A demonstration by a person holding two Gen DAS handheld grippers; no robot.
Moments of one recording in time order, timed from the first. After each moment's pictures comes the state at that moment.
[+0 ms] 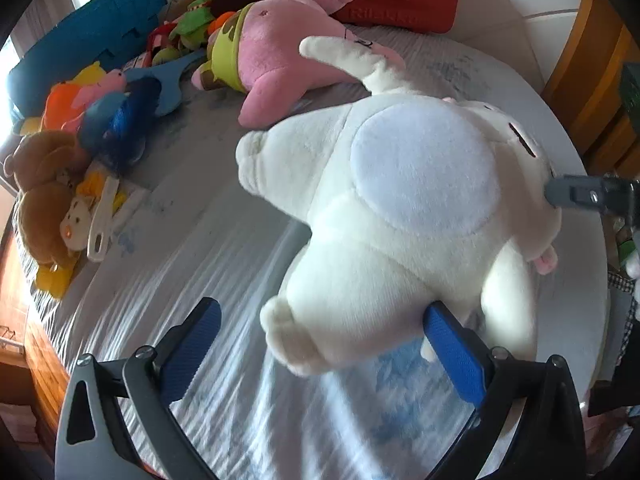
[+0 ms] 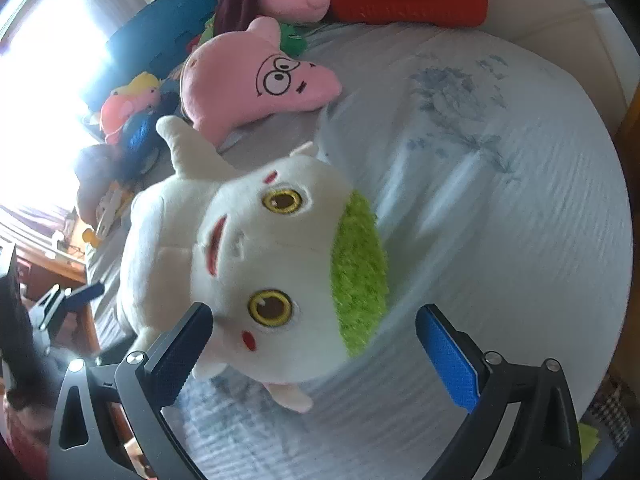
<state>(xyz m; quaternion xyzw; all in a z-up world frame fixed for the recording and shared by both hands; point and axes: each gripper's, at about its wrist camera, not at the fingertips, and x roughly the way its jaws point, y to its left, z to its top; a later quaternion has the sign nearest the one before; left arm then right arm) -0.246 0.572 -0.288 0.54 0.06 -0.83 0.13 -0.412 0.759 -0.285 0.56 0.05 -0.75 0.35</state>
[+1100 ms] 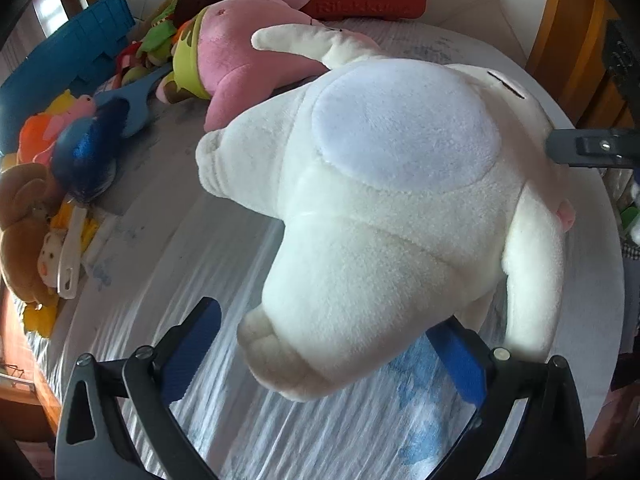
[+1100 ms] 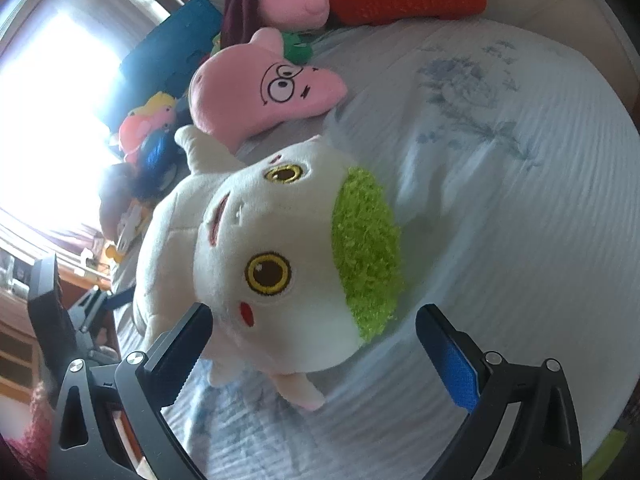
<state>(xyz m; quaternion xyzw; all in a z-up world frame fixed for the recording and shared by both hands) -0.260 0.575 -0.314 0.53 0.02 -0.84 0.09 -0.422 0.764 -0.302 0.56 -0.02 -0.74 0.39</state>
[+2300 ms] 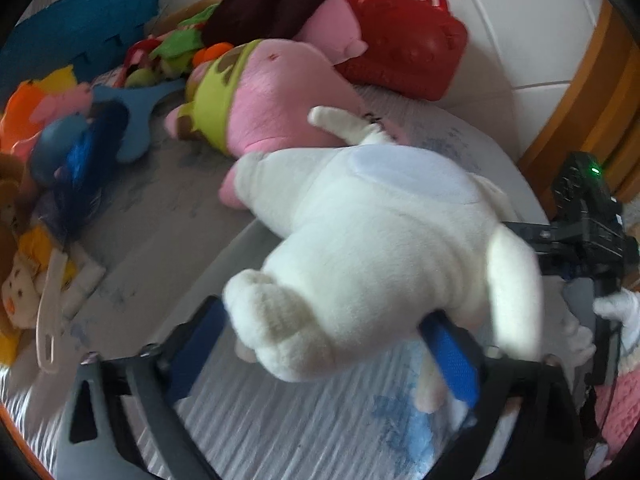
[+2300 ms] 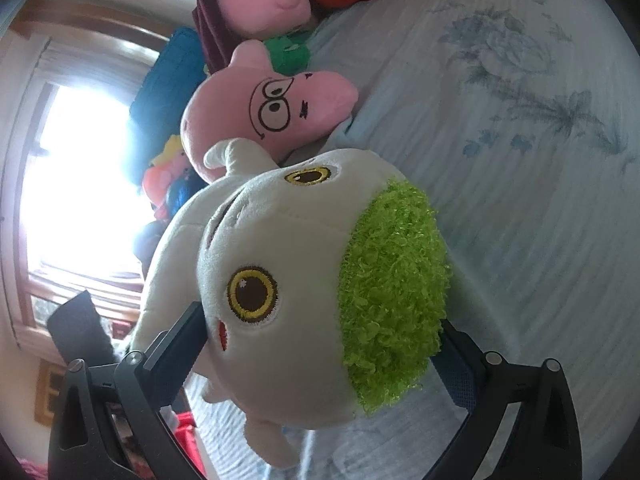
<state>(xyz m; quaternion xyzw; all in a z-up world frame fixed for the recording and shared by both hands) -0.297 0.513 -0.288 0.45 0.14 -0.88 0.05 -0.479 0.727 -0.338 0.59 -0.16 -0.67 0.42</state>
